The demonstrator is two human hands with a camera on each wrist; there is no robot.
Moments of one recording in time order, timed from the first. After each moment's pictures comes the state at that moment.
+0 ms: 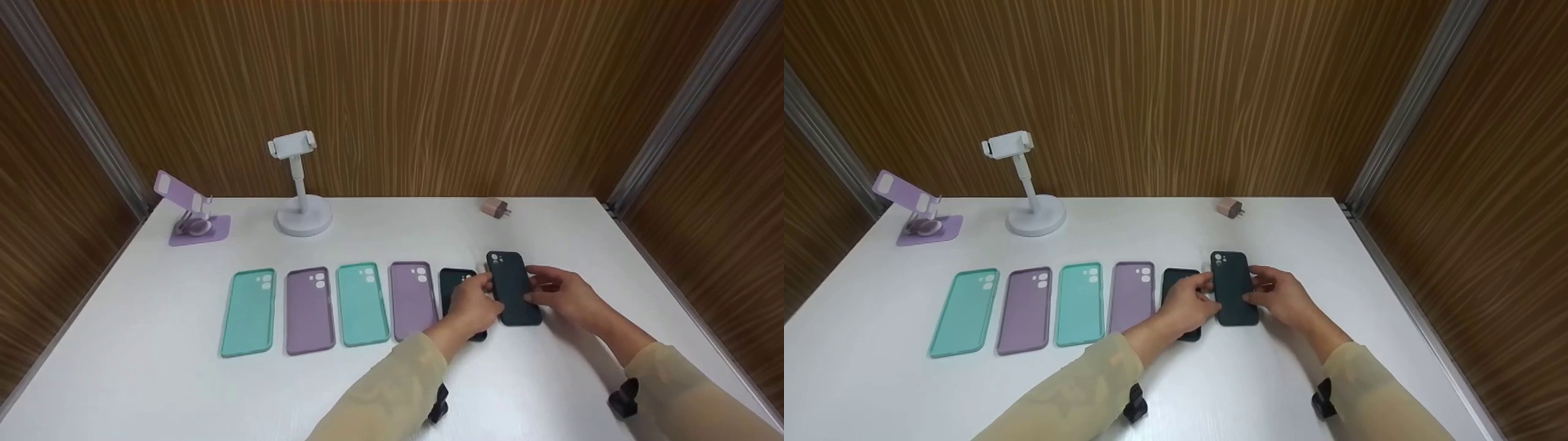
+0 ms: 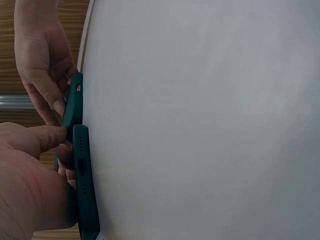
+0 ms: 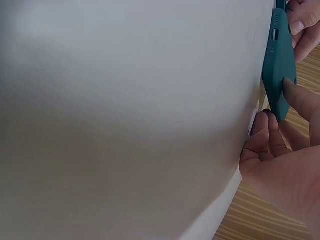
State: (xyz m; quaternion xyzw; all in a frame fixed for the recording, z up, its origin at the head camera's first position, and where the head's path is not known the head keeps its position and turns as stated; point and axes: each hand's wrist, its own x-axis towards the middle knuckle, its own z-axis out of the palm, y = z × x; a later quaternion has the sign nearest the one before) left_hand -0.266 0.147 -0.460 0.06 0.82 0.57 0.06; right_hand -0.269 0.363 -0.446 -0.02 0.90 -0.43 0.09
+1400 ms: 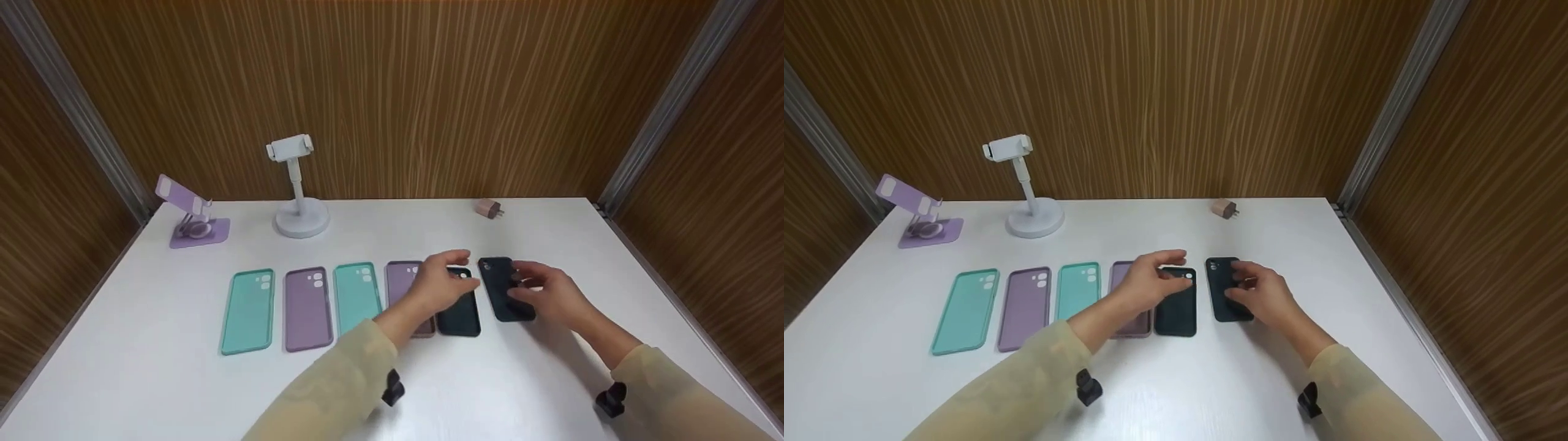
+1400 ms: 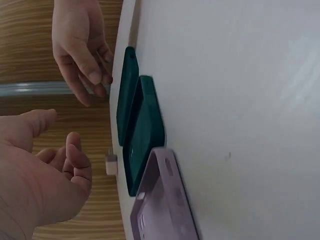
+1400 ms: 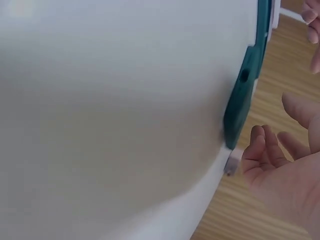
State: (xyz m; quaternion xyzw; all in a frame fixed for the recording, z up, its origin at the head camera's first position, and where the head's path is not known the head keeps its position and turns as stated) left_hand -0.264 0.078 -0.412 0.14 0.79 0.59 0.08; right_hand -0.249 0.337 -0.429 -0.06 0.91 -0.41 0.02
